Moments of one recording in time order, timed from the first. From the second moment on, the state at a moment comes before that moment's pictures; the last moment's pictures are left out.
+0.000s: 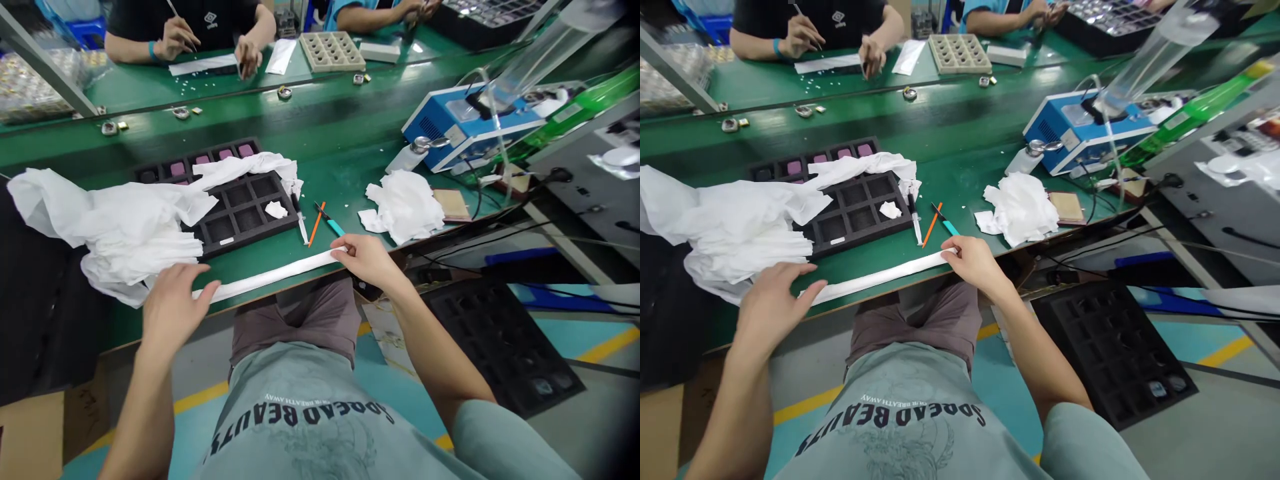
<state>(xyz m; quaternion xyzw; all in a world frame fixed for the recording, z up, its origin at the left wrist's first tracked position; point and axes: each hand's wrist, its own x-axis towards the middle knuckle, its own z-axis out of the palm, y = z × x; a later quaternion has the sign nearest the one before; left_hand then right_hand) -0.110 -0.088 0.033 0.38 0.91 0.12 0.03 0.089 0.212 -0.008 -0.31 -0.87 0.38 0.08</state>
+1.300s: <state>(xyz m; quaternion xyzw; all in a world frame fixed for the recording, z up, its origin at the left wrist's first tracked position) -0.087 -0.078 -0.008 0.25 0.82 0.46 0.22 0.058 0.149 0.000 -0.31 -0.86 0.32 0.24</state>
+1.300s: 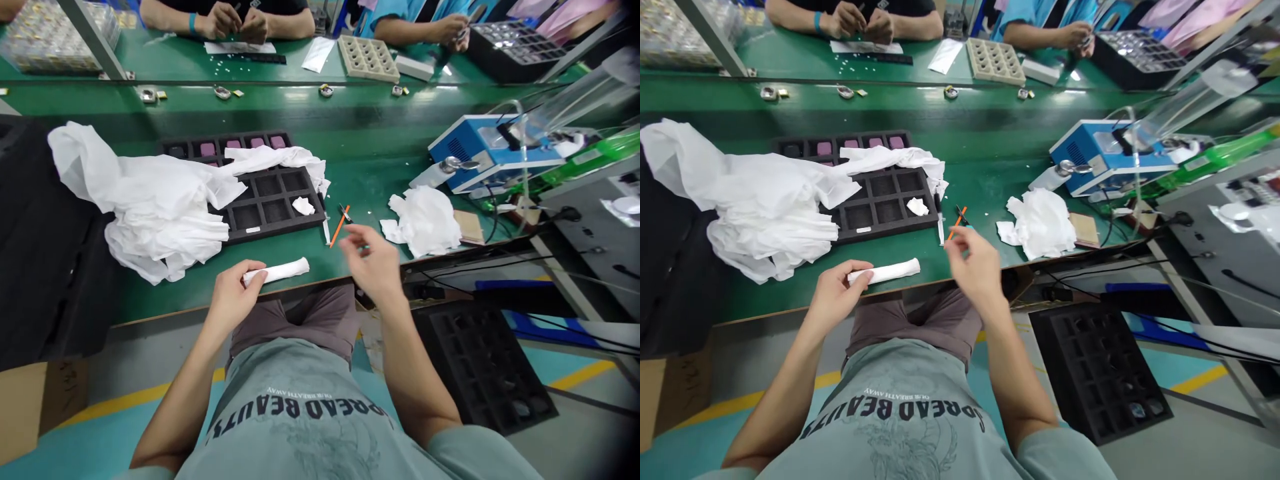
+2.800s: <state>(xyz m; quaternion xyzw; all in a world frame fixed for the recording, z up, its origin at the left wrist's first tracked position) -0.106 -0.084 0.012 0.36 0.90 0.23 0.05 0.079 0.081 -0.028 -0.32 -0.88 0.35 -0.08</state>
